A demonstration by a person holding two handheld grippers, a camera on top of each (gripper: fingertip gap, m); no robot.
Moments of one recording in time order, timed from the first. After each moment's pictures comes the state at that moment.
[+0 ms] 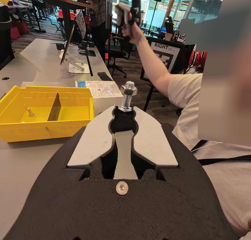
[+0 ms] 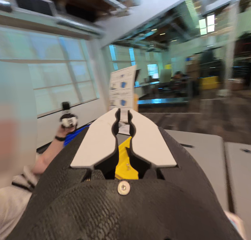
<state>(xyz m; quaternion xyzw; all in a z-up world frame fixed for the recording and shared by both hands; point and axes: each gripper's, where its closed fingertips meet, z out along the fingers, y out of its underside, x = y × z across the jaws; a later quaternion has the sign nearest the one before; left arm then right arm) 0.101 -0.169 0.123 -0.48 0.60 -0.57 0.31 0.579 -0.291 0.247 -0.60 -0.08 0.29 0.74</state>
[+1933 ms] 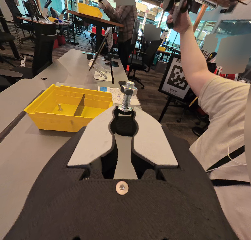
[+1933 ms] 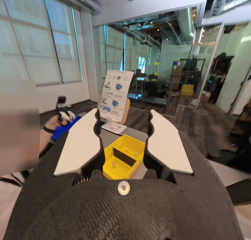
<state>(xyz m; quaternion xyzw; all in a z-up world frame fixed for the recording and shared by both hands) 0.087 -0.123 0.130 -0.52 0.53 -0.56 0.37 0.542 -0.333 0.365 -0.63 -0.18 0.16 0.74</state>
